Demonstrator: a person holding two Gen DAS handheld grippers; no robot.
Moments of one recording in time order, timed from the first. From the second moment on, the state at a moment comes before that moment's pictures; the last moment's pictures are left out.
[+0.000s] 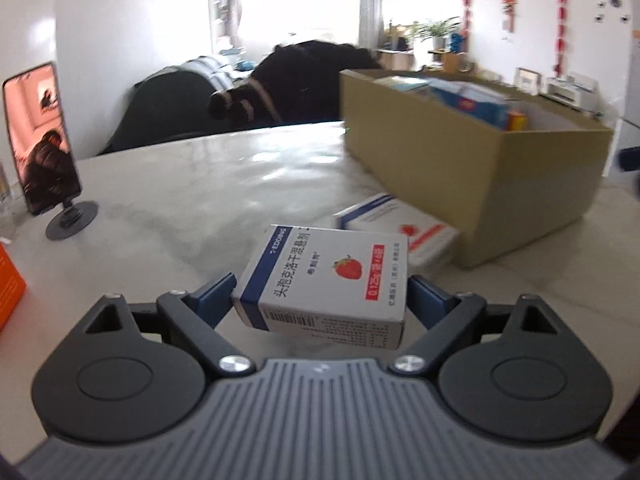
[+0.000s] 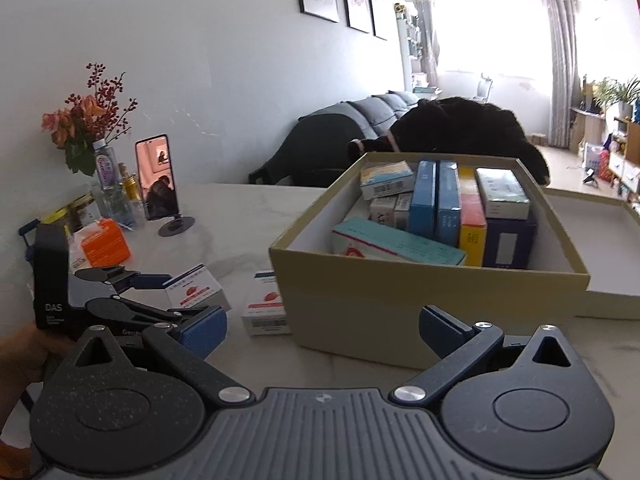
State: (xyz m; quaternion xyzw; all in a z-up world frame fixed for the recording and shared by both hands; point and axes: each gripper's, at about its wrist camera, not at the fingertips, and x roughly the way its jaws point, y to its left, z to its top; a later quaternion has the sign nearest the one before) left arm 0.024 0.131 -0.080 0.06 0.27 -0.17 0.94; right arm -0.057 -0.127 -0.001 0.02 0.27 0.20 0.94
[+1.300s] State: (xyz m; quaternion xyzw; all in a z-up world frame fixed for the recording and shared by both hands) left arm -0.022 0.043 -0.046 0.11 0.19 -0.43 0.88; right arm -0.023 -0.183 -0.035 0.33 0.41 0.38 0.76
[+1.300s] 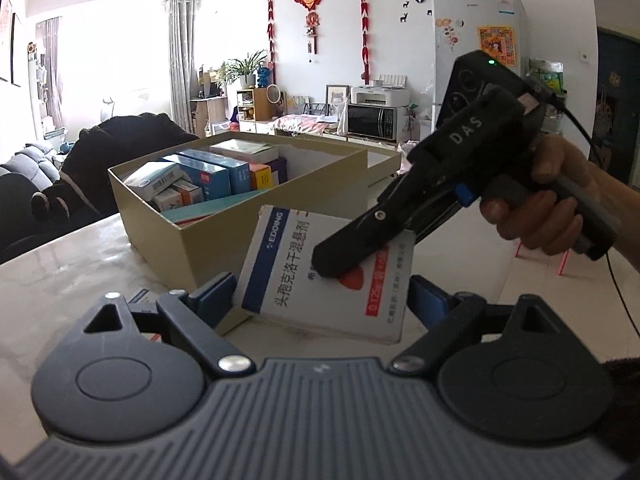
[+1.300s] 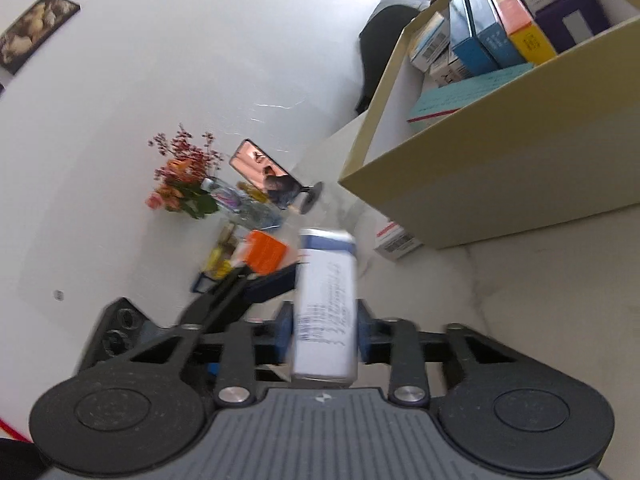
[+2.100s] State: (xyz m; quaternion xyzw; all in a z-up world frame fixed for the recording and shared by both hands) left arm 0.010 0.058 -0.052 0.03 0.23 -0.41 0.88; right arm 0.032 -0.249 0.038 0.26 0.32 0.26 0.87
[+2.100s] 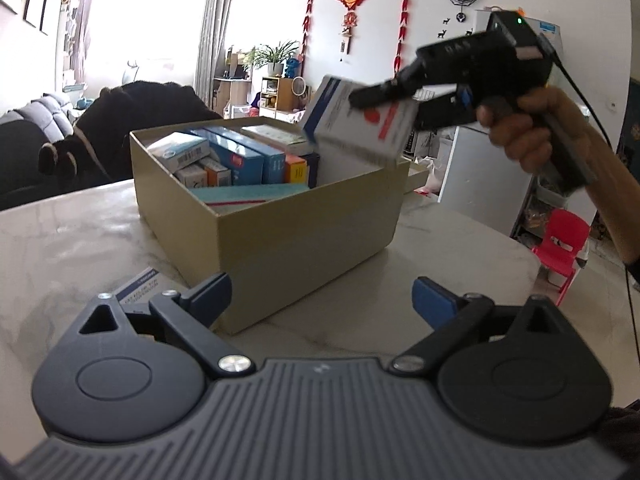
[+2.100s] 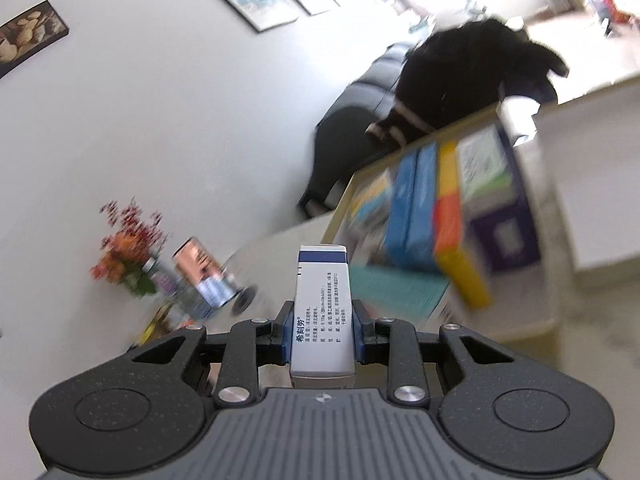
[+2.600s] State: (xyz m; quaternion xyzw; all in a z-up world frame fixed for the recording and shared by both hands) left arm 0.016 0.065 -0.061 0.02 0.25 -0.40 0.88; right arm 0.072 -0.221 0.027 0.01 0.34 0.07 0.94
